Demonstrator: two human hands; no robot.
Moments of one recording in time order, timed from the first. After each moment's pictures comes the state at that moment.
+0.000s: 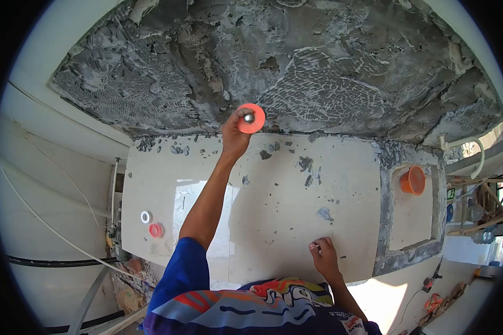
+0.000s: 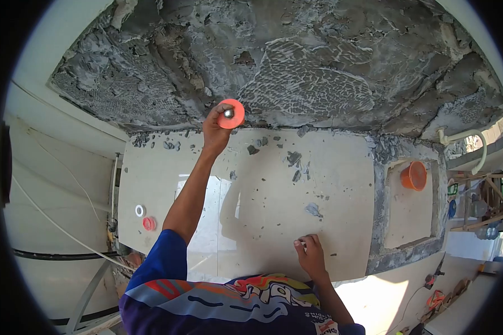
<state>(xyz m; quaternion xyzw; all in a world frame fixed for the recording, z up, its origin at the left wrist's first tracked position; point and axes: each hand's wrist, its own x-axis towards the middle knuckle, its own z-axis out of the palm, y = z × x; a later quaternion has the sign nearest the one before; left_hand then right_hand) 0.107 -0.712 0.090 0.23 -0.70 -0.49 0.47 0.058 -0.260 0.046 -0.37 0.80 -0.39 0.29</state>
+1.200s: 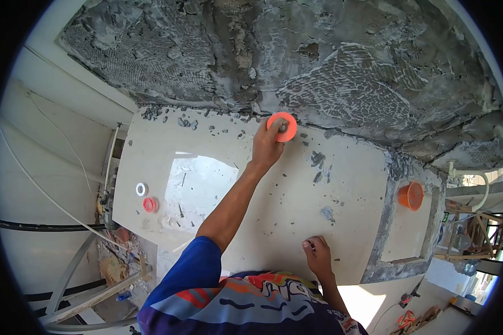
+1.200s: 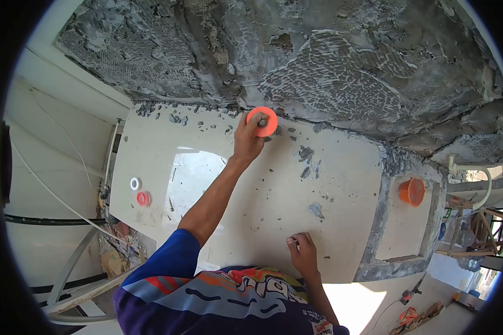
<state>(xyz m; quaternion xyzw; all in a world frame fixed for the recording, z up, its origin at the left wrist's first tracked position) 0.105 -0.648 0.053 0.29 -0.79 -0.22 0.49 0.058 -0.281 0.057 -0.41 0.76 -0.39 0.32</state>
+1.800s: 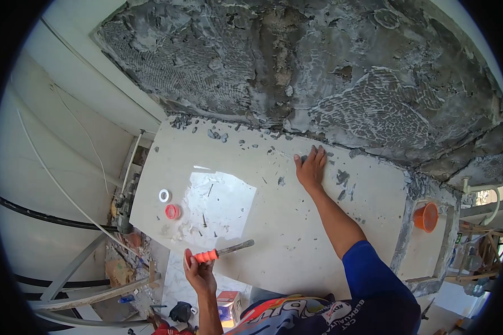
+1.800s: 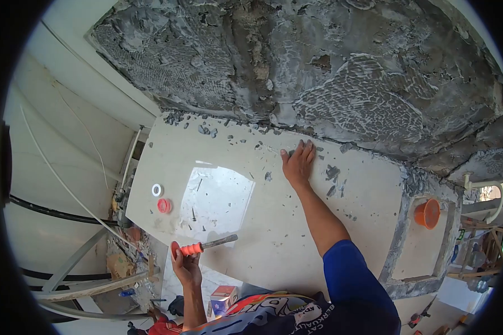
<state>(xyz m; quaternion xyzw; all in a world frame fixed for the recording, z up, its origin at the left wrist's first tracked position) 0.430 -0.405 0.080 0.52 -0.14 -0.53 0.66 0.039 -0.603 -0.039 -0.52 0.81 -0.27 -0.02</state>
